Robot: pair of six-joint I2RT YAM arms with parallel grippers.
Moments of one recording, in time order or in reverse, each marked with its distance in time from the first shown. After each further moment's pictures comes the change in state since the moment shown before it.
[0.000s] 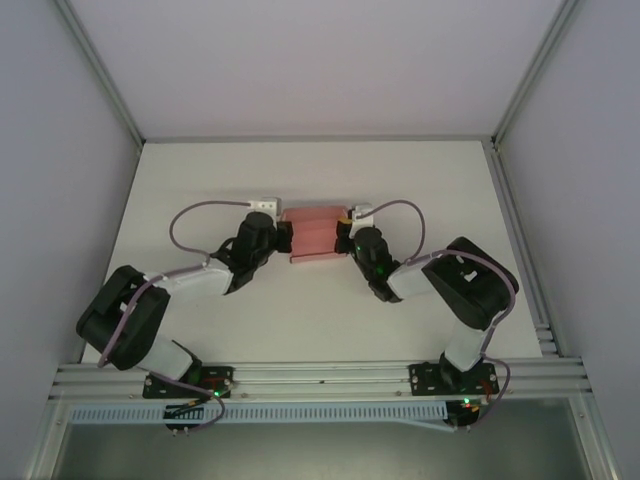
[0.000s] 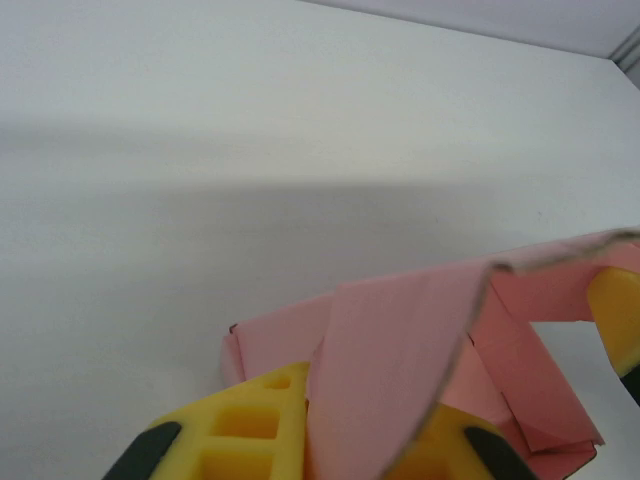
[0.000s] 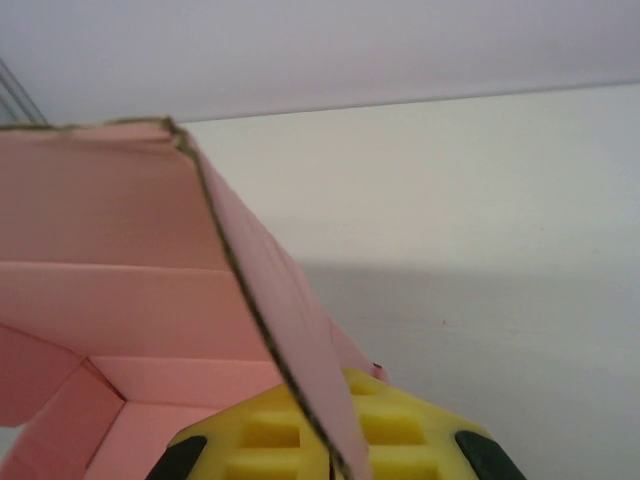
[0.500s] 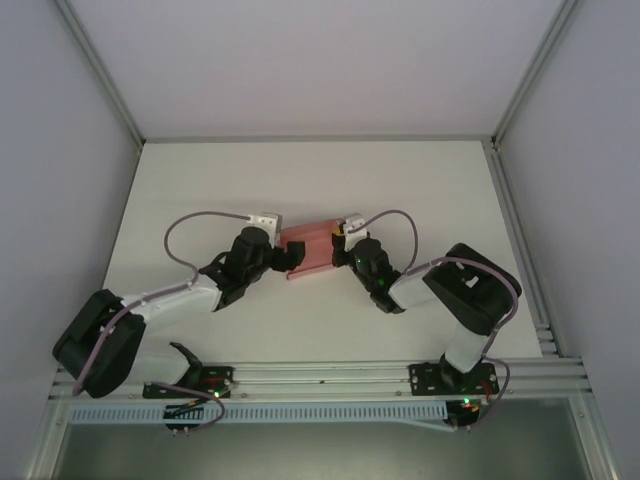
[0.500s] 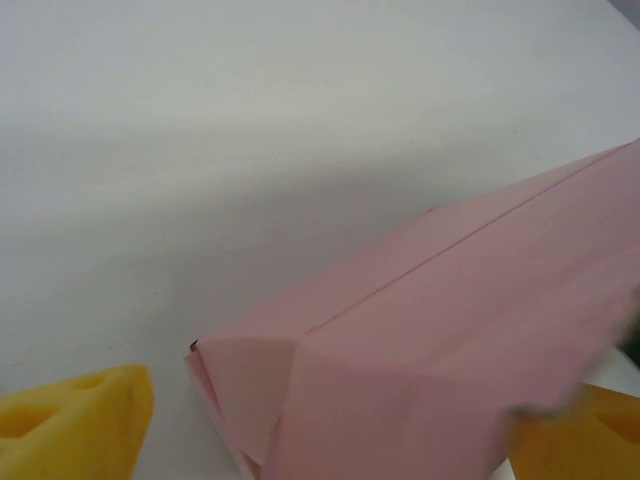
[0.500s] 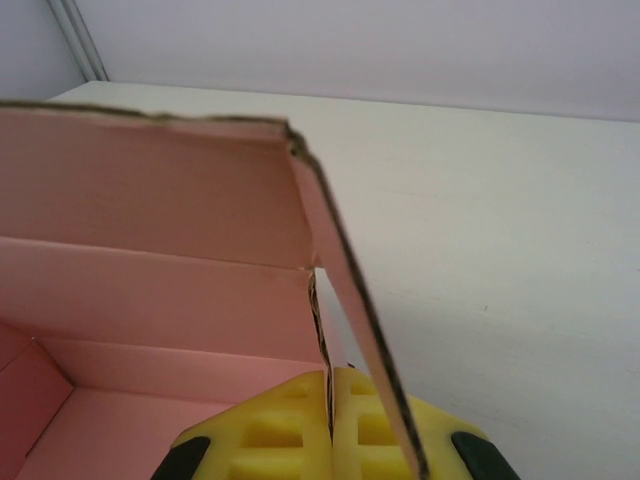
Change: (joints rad) left arm -0.048 -0.181 -0.066 -0.163 0.012 0.044; right arm 0.057 -0.030 -0.049 0.021 -0.025 -0.127
